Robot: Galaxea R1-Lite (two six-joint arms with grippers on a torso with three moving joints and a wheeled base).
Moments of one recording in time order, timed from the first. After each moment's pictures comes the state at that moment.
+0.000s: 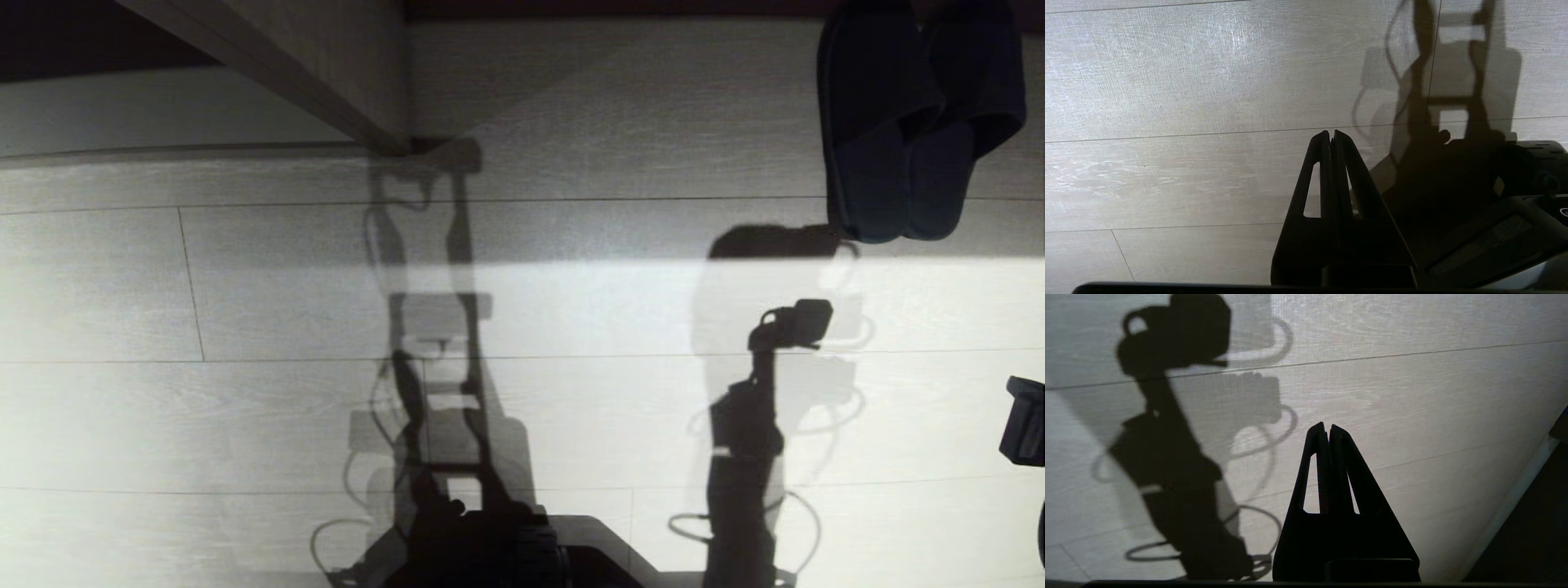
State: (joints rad) left arm -0.01 0.00 0.00 0.00 -0.01 0.01; right arm -0.13 1.10 -0.39 -0.49 -0.25 -0.04
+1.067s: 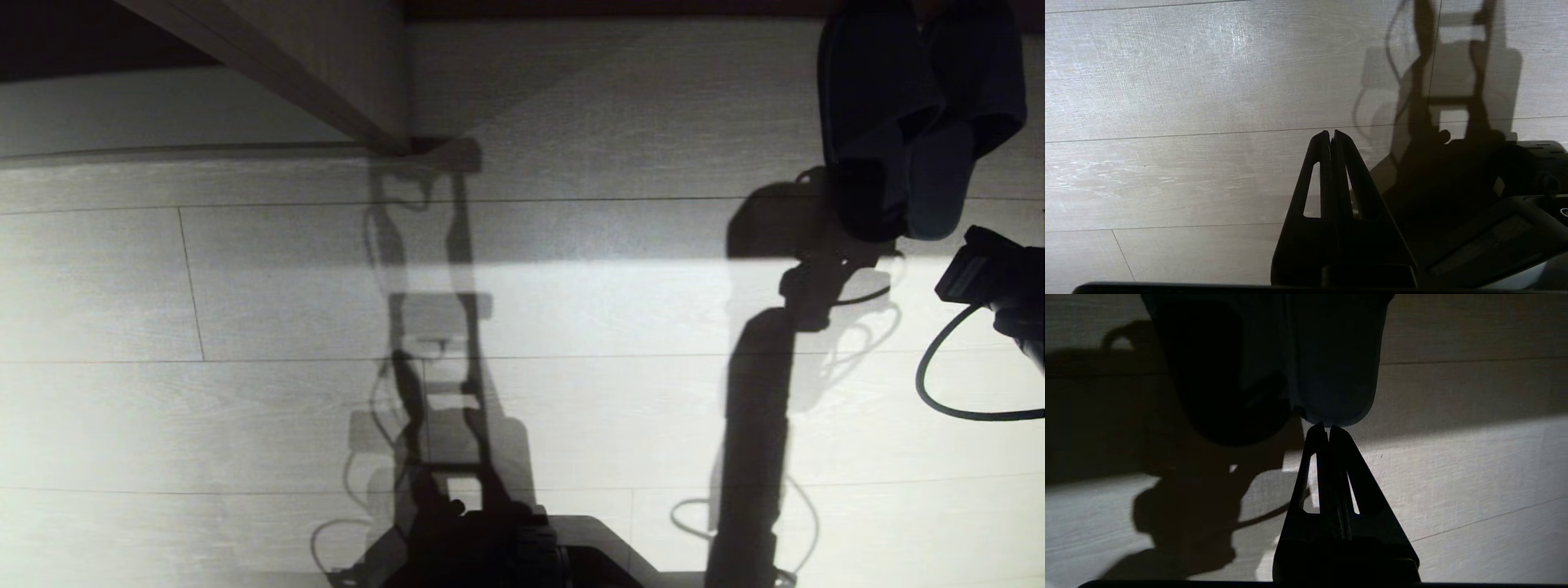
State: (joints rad) left arm -0.01 0.00 0.00 0.00 -0.01 0.01; right arm -0.19 1.55 -0.60 -1.15 -0.20 -0.07
